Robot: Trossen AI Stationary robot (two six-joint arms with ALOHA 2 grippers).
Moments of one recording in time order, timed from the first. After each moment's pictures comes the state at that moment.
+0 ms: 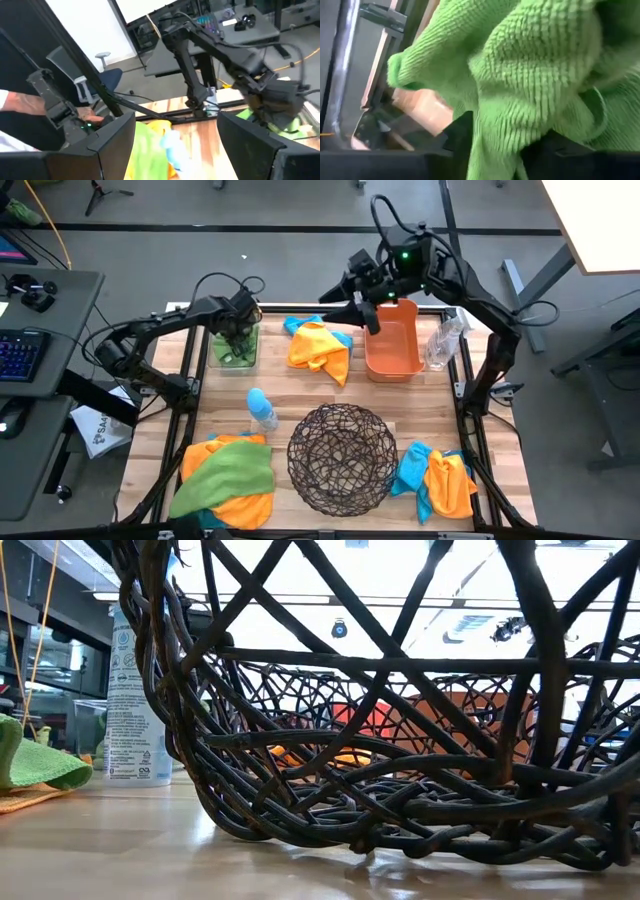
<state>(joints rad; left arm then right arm) 0.81 1.45 0.93 -0.85 -0.32 0.31 -0.29 1.77 2.34 -0.86 -0.52 0.20</state>
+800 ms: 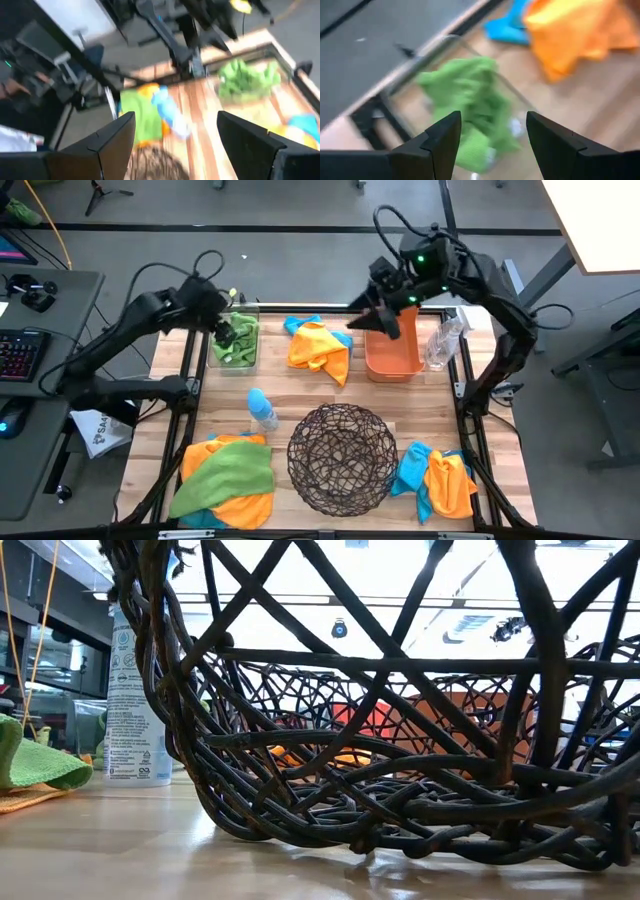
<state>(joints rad) 0.68 1.01 1.20 -1.18 -0.13 -0.08 -0.29 1.69 2.34 -1.17 -0.45 0.18</state>
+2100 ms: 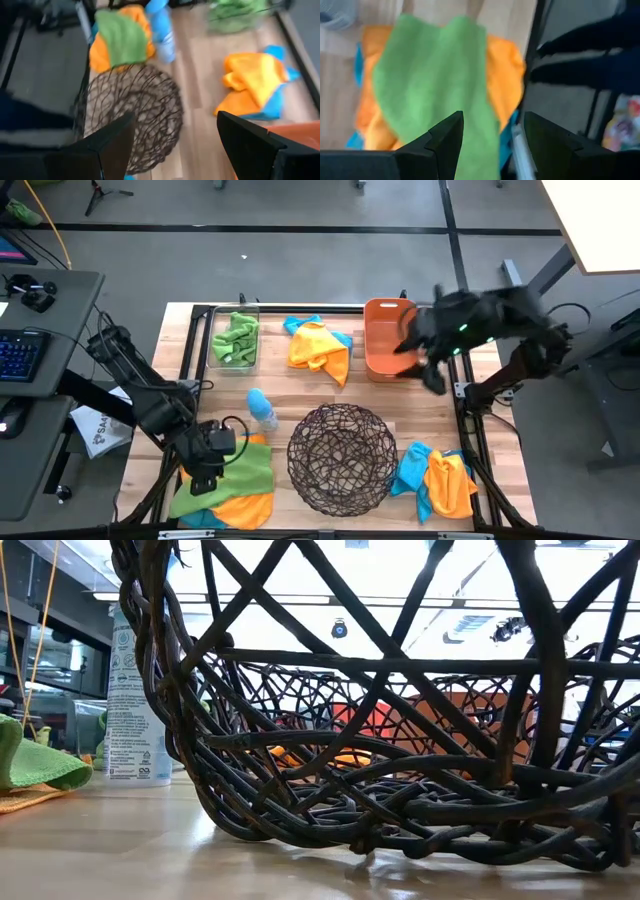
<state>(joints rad) -0.80 1.27 1.19 -1.04 0.00 -1.05 0.10 1.50 2.22 -1.52 -0.02 0.21</state>
